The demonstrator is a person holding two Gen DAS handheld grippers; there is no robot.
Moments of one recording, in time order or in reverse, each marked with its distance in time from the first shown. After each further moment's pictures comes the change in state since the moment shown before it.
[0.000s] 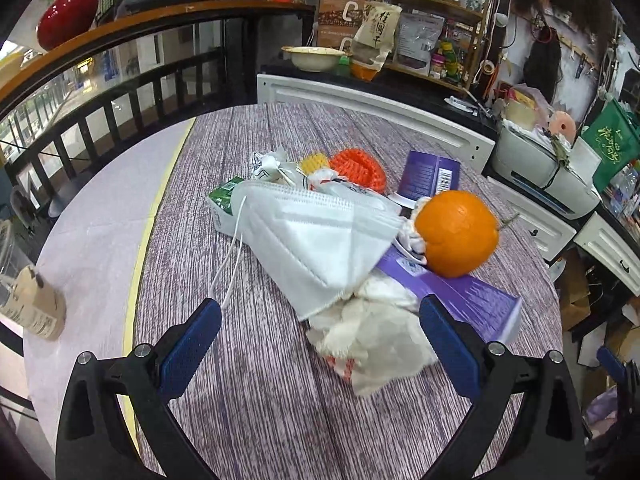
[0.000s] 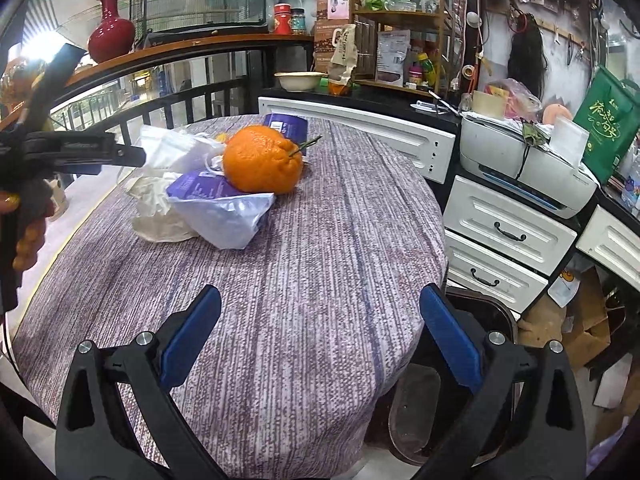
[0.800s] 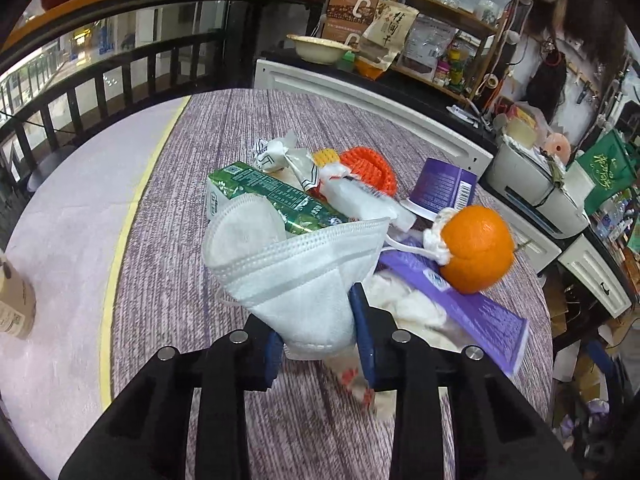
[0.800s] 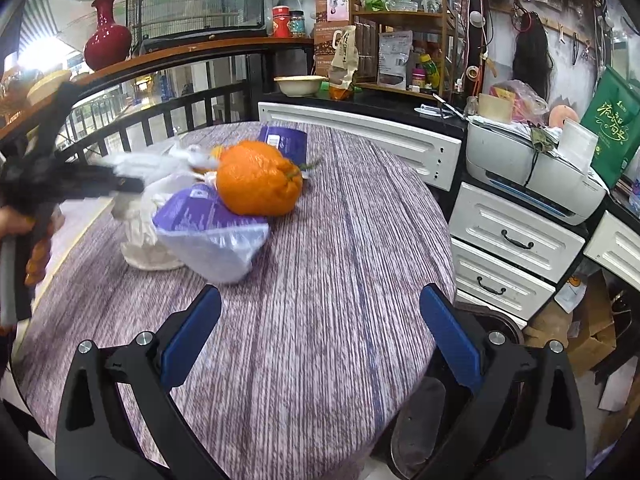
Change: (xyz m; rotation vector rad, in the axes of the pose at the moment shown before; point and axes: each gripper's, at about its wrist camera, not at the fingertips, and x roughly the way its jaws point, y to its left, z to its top) left arm 0.010 0.028 0.001 -0.071 0.003 -0.110; right arm 0.025 -0.001 0.028 0.021 -0.013 0.035
